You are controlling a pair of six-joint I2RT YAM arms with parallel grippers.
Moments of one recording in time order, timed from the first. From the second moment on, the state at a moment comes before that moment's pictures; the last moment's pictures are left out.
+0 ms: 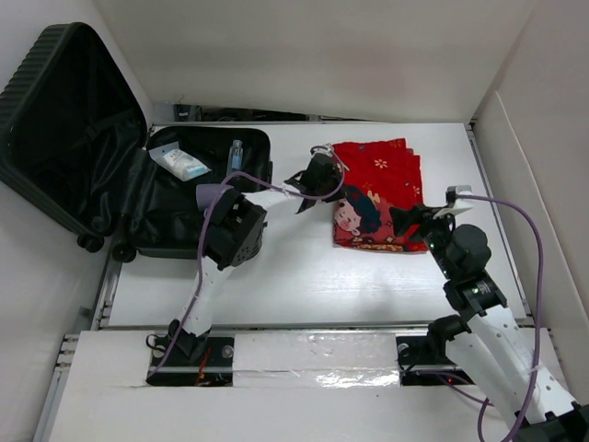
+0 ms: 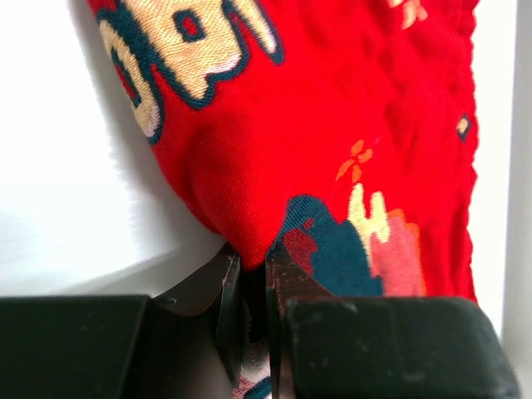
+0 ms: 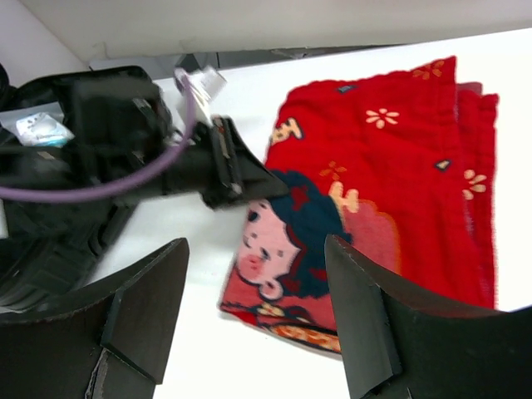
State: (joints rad) left arm -0.69 2.30 1.62 0.10 0.07 -0.85; right arm 0.32 0.56 0.50 0.03 0.04 0.31
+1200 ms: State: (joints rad) left arm 0.18 1.47 1.10 -0.45 -0.26 -0.48; right arm 0.31 0.52 0.49 0.00 -0.03 0.30
